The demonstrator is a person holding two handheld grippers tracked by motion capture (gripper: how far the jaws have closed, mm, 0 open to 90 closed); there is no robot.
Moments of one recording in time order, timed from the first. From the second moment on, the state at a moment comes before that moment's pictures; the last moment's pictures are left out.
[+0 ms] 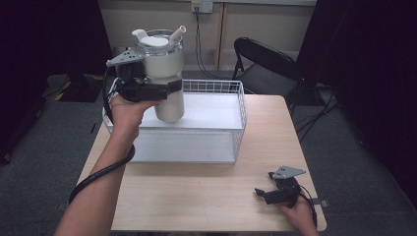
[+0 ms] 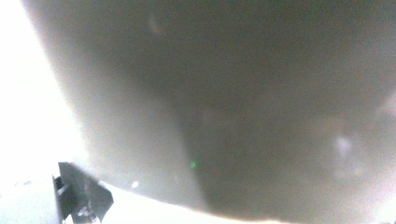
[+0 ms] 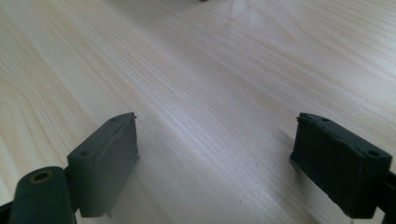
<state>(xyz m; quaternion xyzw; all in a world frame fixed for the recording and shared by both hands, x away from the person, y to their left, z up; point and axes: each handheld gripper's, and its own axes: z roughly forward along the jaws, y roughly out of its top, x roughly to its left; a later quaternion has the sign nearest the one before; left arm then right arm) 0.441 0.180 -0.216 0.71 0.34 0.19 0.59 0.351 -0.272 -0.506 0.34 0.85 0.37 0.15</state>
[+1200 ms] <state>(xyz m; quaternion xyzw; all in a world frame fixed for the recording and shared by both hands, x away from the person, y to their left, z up) 0.471 0.162 -0.226 0.71 0.34 0.21 0.58 0.351 -0.272 -0.506 0.34 0.85 0.37 0.15</state>
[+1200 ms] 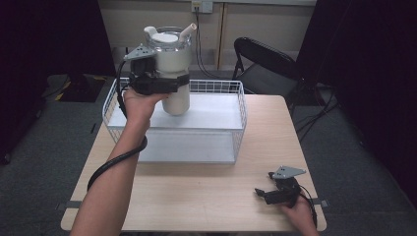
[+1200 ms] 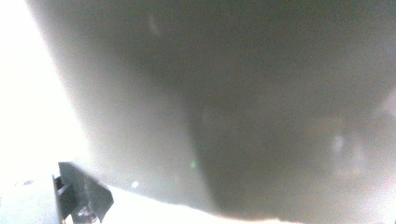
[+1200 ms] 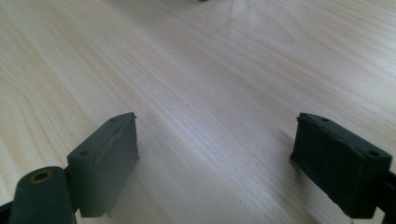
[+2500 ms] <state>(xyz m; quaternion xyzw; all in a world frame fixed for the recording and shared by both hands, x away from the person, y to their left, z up) 0.488 0.163 -0.248 0.70 0.36 0.23 0.58 0.351 -0.272 -0.506 0.34 0.85 0.37 0.15</state>
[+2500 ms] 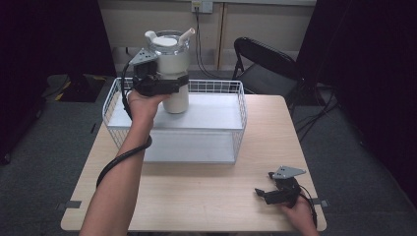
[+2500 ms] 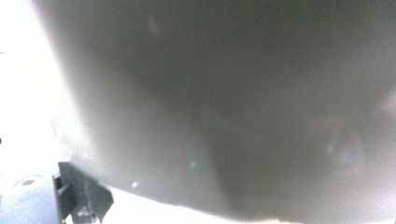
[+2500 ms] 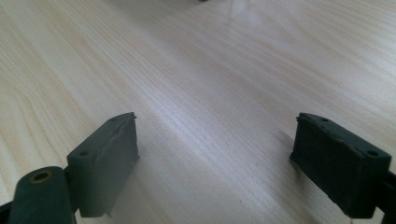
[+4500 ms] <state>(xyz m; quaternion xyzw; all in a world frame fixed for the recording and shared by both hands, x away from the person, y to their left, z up) 0.475 0.174 -0.275 0.71 0.37 0.26 0.54 0.350 -0.272 -0.506 0.34 0.85 0.37 0.15</state>
